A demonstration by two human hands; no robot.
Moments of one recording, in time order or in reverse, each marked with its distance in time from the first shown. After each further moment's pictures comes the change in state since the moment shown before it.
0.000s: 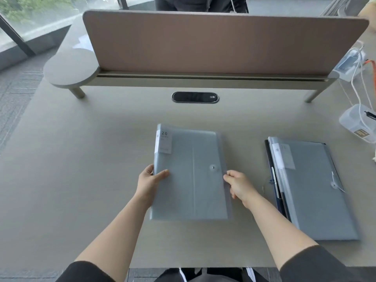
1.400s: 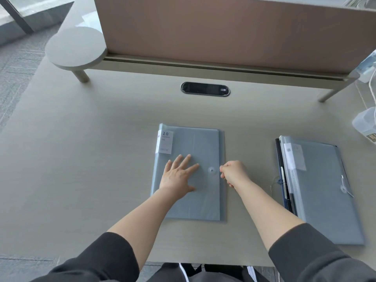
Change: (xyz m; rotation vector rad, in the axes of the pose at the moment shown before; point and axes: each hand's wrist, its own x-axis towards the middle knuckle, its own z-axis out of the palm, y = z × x) left_hand 0.020 -0.024 0.040 1.605 -0.279 0.444; right_hand 0.026 -0.030 0.035 -0.285 0.151 0.139
